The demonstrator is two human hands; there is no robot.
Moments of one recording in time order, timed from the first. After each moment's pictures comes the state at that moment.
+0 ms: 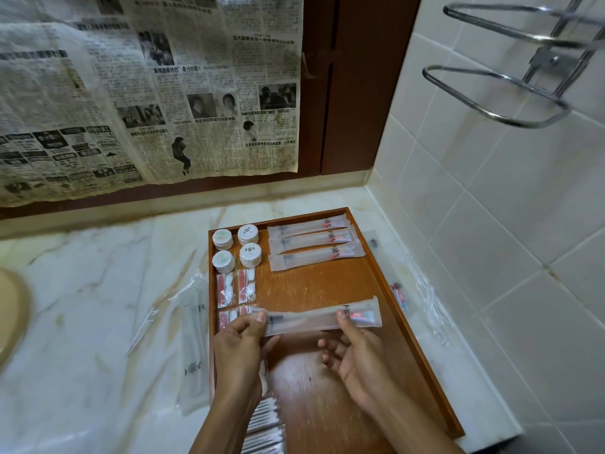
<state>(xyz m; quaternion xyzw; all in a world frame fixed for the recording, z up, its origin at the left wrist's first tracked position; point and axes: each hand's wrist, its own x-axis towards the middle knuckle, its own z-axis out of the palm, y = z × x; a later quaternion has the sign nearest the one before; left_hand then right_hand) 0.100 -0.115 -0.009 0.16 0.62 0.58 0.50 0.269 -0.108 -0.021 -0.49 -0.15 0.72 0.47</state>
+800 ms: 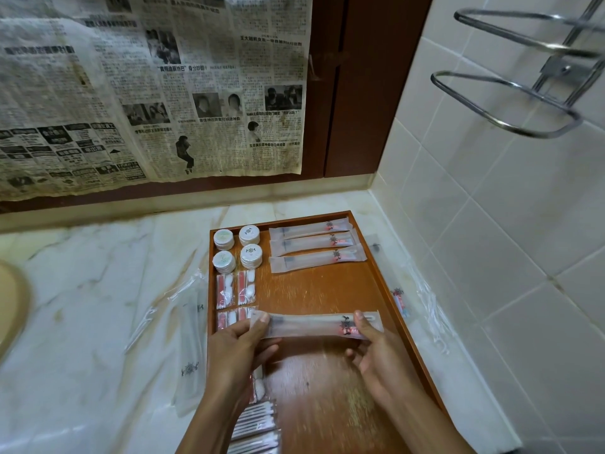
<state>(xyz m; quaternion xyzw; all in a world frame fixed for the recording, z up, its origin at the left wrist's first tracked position) 0.089 -0.115 -0.011 0.16 0.62 0.53 0.56 0.296 -0.092 -0.023 -0.55 -0.16 0.67 0.47</state>
